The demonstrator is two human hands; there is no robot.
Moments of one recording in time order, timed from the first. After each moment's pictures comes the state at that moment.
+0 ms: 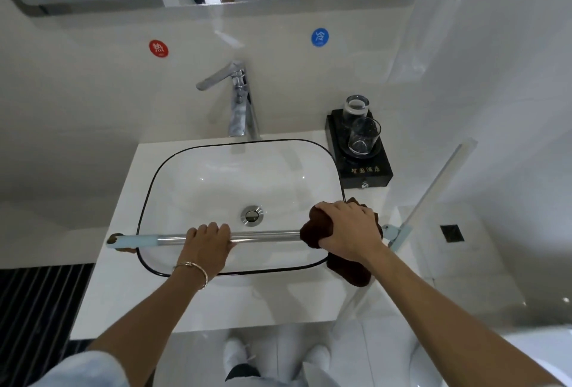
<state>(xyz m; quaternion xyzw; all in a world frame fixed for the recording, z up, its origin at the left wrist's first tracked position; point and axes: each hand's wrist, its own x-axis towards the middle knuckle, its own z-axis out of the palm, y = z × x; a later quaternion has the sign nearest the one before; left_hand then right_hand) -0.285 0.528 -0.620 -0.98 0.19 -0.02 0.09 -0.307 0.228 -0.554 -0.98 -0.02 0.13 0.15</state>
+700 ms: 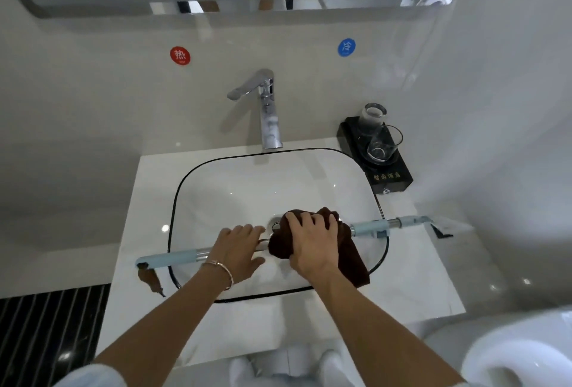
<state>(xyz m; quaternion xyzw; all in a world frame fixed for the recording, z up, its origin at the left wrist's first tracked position) -0.237 0.566 -0.617 -0.95 0.29 0.08 -0.01 -0.281 0.392 -0.587 -1.00 0.02 0.07 0.03</state>
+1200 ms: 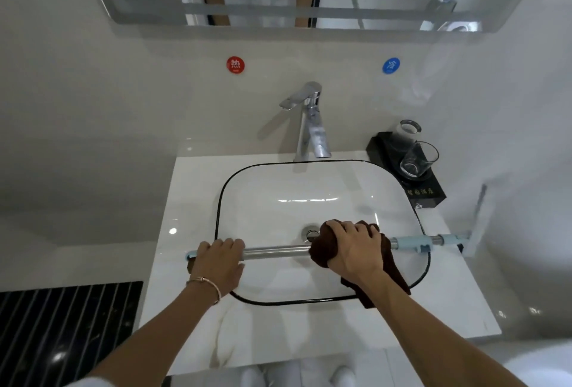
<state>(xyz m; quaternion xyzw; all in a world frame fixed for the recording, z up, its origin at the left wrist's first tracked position) -0.239 0.677 -0.622 -0.97 0.23 0.02 0.01 -0.273 0.402 -0.603 -1.00 0.05 0.00 0.01</state>
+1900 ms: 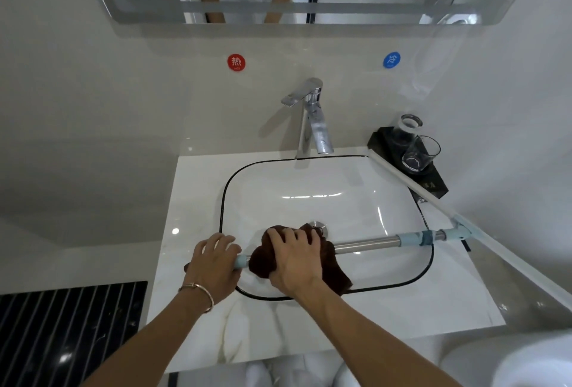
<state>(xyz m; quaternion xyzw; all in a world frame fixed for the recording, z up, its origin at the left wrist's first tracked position) -0.252 0.701 -0.621 -0.97 0.23 0.00 -0.05 -0.280 0.518 -0.605 -1.00 -0.03 -0.05 0.06</state>
